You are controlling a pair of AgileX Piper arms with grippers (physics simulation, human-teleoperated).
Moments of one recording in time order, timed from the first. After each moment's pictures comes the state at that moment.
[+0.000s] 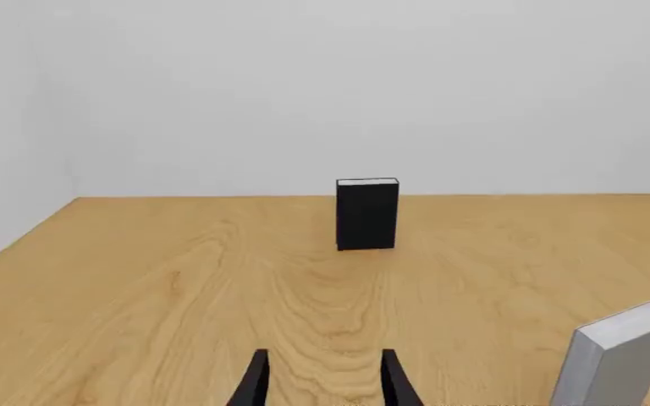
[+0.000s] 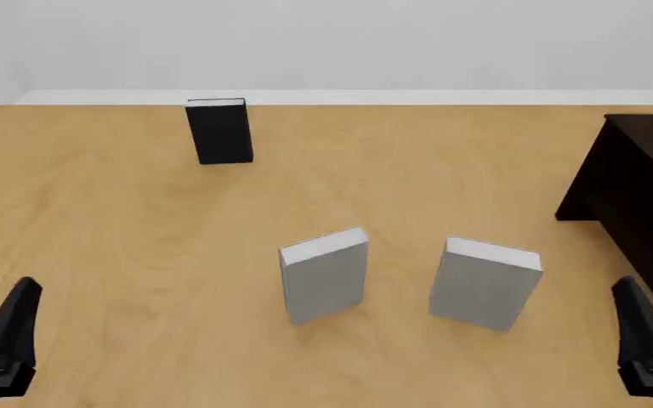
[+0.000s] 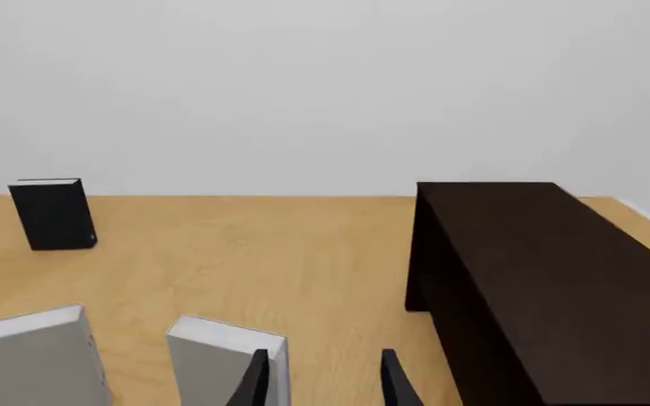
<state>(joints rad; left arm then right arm) 0.00 0.00 -0.01 0.00 0.01 0.00 0.00 -0.01 0.00 0.00</state>
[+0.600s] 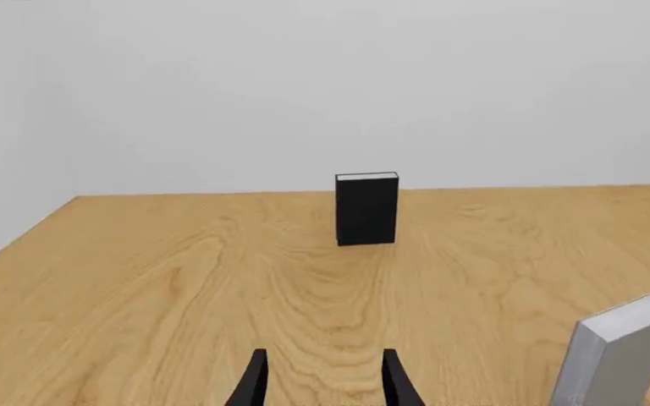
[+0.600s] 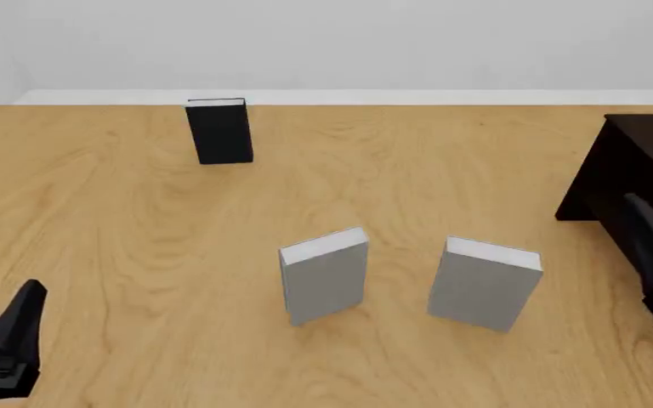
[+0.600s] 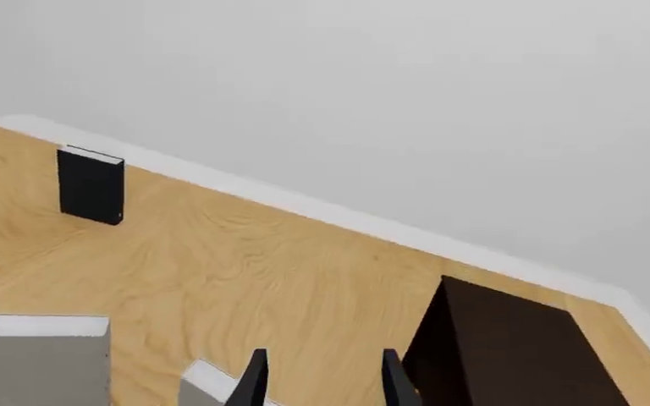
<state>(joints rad) -0.01 0.01 0.00 0.00 0.02 0.15 0.32 -0.39 0.12 -0.25</state>
